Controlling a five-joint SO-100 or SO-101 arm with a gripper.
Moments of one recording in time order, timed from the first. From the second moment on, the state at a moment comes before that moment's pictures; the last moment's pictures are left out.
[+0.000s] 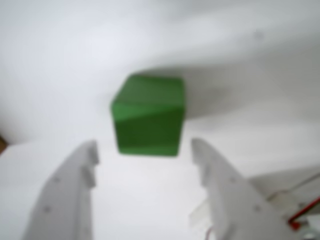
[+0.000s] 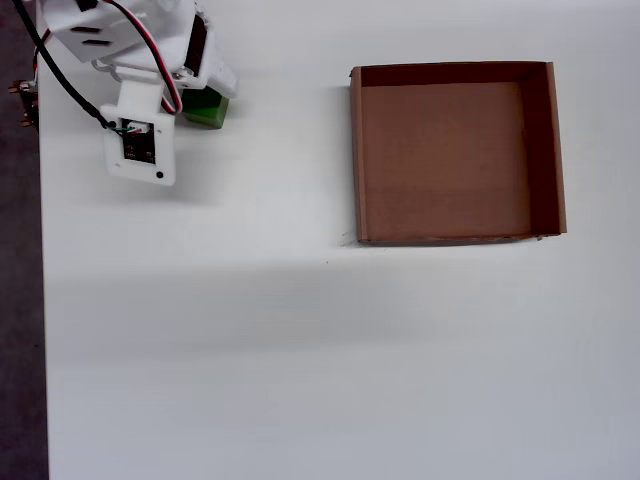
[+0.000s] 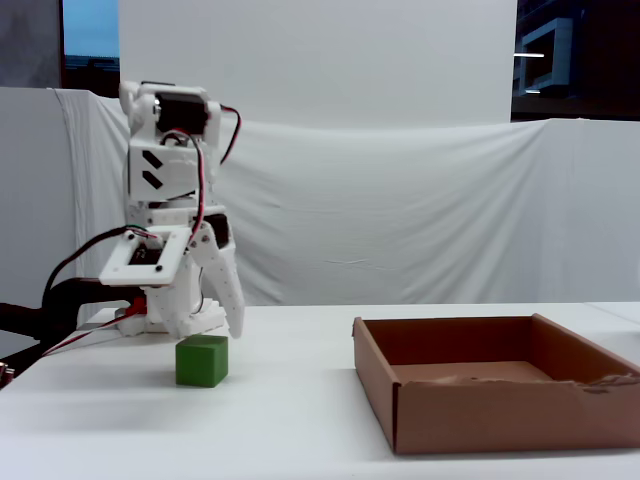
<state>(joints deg) -18.1 121.6 138.7 60.8 -41.9</state>
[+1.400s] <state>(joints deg) -18.1 116.4 141.8 53.3 -44.4</state>
